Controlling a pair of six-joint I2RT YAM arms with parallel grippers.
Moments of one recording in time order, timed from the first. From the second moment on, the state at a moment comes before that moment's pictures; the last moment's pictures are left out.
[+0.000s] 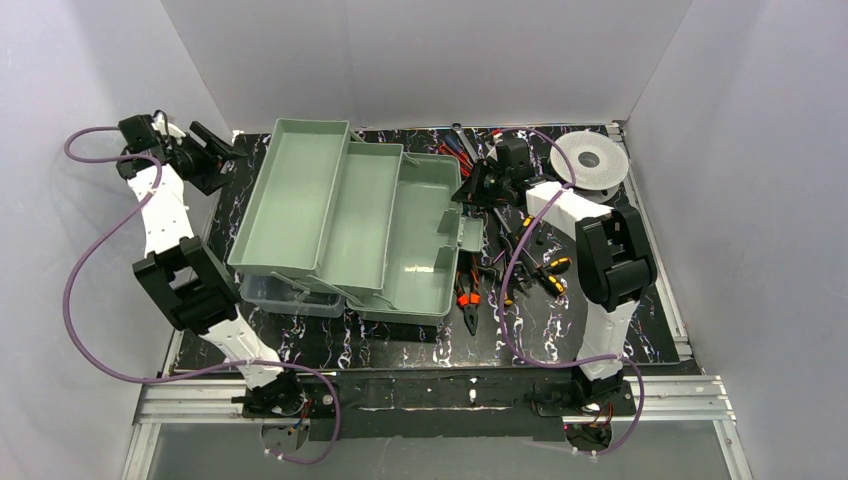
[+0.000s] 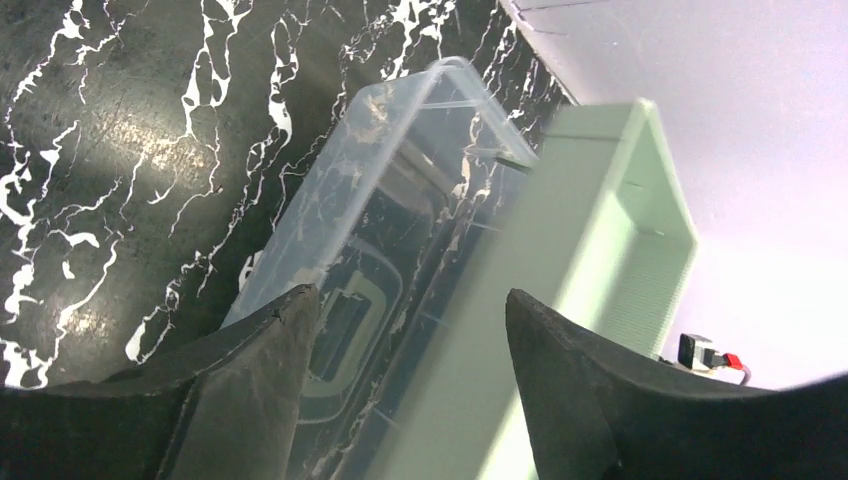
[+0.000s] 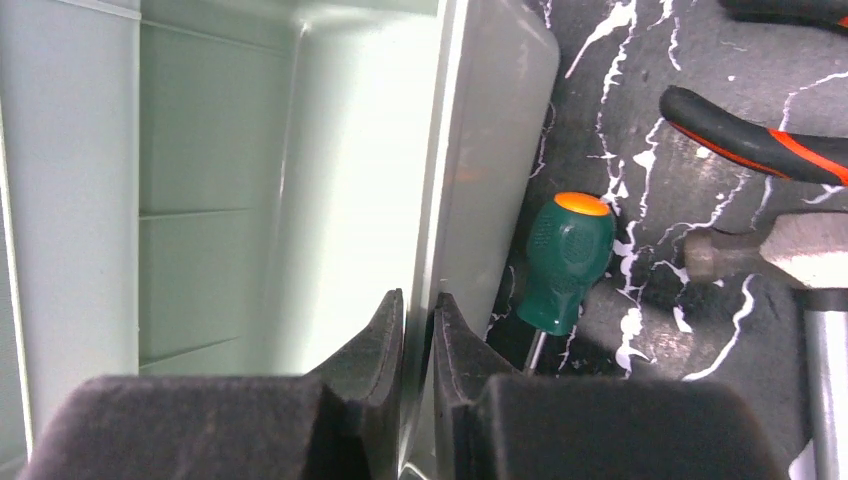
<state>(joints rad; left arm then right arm) 0.51 1.86 1.77 -0.77 0.61 -0.49 0.38 1.93 1.34 -0.09 -0.40 0.59</state>
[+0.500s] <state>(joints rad) 0.40 1.51 1.63 -0.74 0.45 -0.47 0.38 1.92 1.34 -0.08 -0.40 0.58</state>
